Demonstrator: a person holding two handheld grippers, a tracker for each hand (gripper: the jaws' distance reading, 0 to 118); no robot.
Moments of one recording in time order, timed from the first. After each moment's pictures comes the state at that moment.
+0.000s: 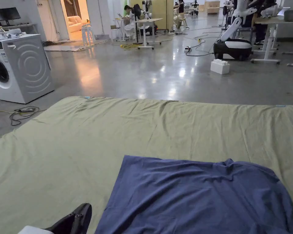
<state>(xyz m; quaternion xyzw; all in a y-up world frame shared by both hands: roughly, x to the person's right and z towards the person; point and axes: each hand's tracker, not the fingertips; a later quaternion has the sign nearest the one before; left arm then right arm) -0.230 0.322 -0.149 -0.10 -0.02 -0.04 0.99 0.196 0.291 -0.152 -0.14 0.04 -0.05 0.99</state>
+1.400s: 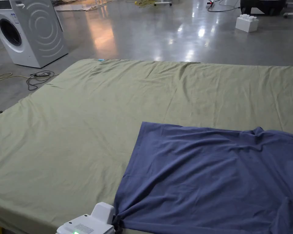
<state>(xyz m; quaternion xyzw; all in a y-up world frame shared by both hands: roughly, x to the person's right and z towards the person) -0.287 0.096 -0.298 -0.44 -0.04 -0.10 0.89 0.205 0.231 -0.164 -0.27 0.03 -0.06 0.96</state>
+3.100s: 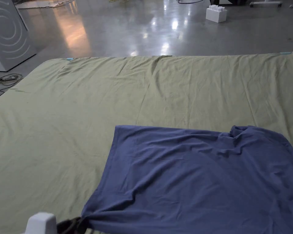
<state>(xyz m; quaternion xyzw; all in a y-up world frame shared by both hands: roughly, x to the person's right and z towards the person) -0.310 0.178 -0.273 -0.35 -0.07 0.03 0.93 0.271 0.191 -0.233 -0.35 -0.04 -0.02 0.93</state>
